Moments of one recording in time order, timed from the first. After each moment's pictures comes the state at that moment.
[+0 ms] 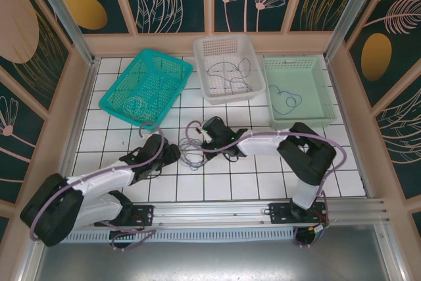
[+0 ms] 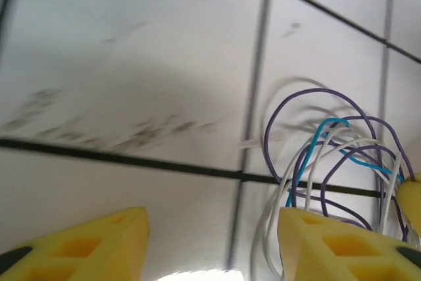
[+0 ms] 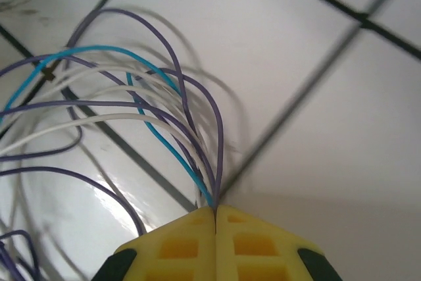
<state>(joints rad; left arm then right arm) -0.66 1.18 0.36 -0.05 -0.09 -0.94 0.91 1.73 0.88 -0.08 -0.04 0.24</state>
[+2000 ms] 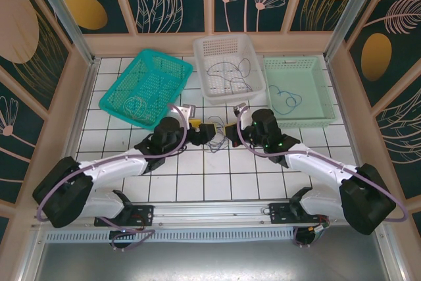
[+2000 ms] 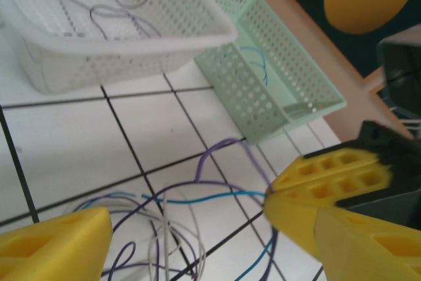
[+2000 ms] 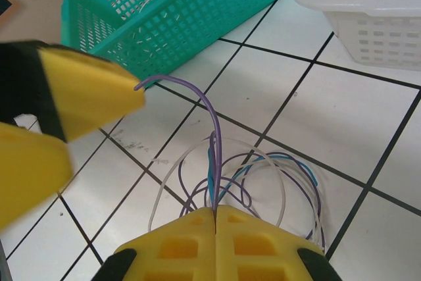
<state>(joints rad) -0.78 1.33 0.56 0.45 0.10 -0.63 0.66 1.19 0.57 0.13 -0.29 0.31</state>
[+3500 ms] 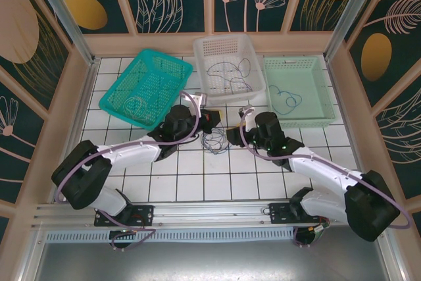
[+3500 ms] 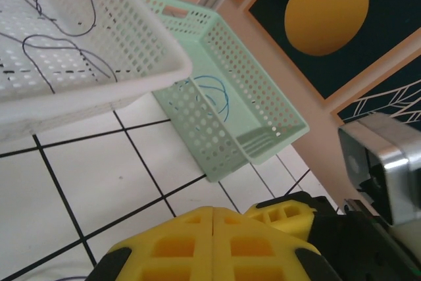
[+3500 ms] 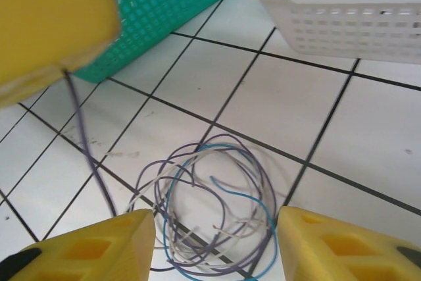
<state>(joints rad) -0.78 1.50 0.74 0.55 0.17 -0.65 0.65 1.11 0.53 0.06 -0.16 0.27</state>
